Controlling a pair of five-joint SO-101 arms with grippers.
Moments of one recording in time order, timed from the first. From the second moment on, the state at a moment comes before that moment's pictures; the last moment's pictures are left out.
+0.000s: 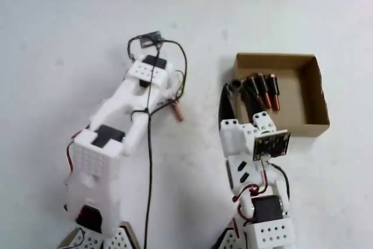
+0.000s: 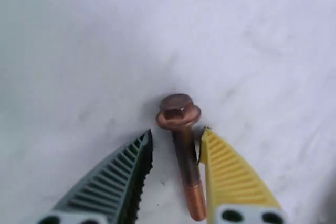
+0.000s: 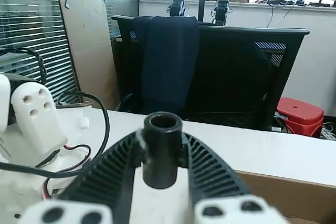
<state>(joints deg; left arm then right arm) 13.8 36.1 -10.5 64.5 38.6 -12.0 -101.8 95.6 11.1 3.6</state>
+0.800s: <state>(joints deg) 12.6 49.3 -32.5 75.3 41.8 -12.0 -101.8 95.6 14.0 3.6</state>
